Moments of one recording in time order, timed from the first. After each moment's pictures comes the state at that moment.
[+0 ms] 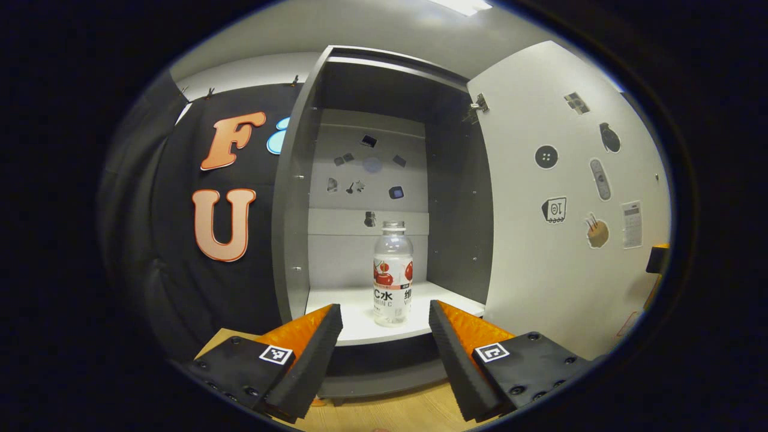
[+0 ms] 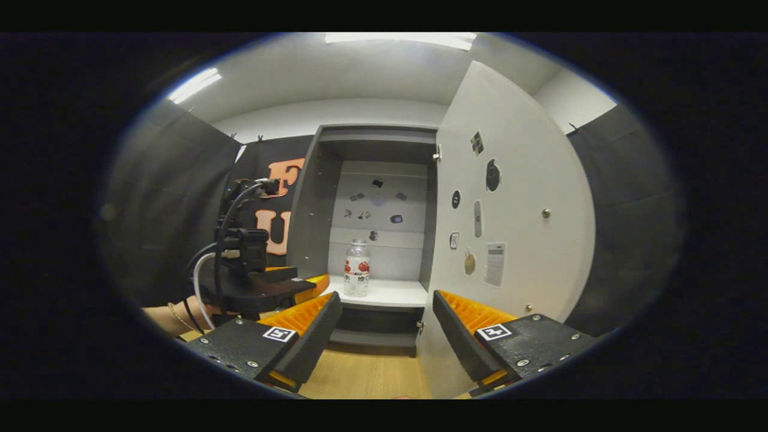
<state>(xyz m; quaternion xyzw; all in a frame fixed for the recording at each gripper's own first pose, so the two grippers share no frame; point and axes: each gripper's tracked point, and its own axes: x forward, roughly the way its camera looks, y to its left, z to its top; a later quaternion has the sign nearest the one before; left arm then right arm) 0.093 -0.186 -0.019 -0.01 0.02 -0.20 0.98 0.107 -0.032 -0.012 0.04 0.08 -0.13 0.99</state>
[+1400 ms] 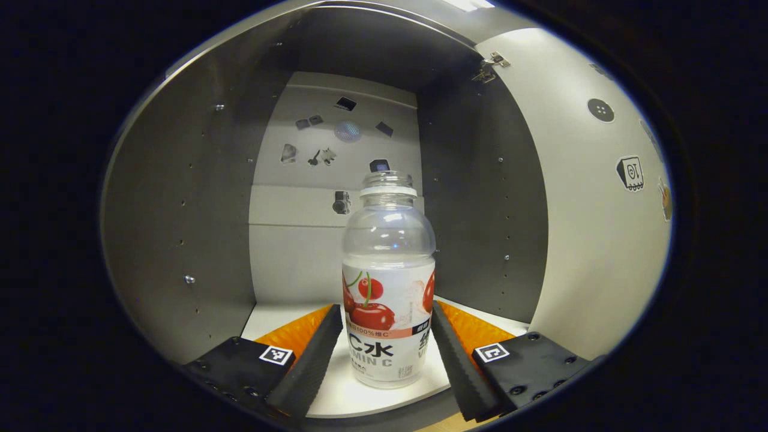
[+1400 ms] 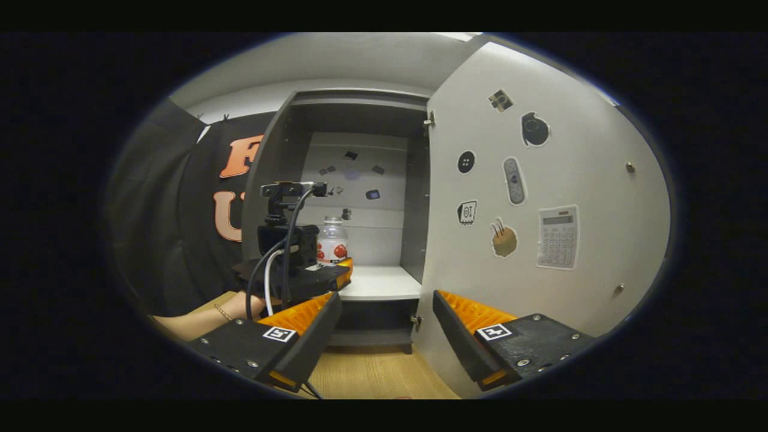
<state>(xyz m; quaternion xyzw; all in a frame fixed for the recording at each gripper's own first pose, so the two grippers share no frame) 0.231 -0.256 -0.070 -0.01 0.02 -0.25 0.97 0.115 -0.049 -0.044 0.05 0.14 -0.22 0.96</state>
